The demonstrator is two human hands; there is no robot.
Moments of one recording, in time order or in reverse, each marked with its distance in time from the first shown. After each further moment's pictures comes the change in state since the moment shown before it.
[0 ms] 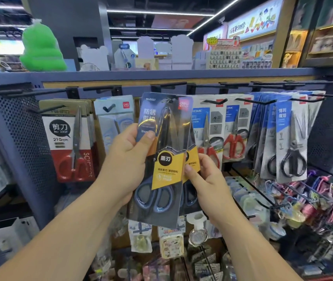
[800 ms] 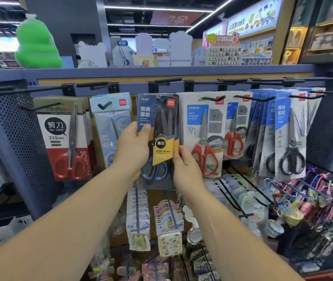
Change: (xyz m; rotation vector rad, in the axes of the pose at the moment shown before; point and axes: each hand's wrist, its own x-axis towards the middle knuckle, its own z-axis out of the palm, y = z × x) left_hand 0.063 -0.054 0.010 0.216 0.270 -0.063; right_hand 0.042 0.011 0.041 -0.120 0.105 0.124
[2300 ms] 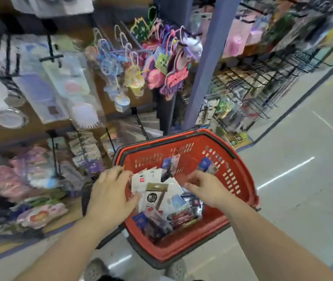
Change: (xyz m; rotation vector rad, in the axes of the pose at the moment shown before) left_hand -0.421 -0.200 0.261 1.066 -0.845 0.100; right_hand -0.269 0.298 -0.501 -0.688 -0.328 0.722
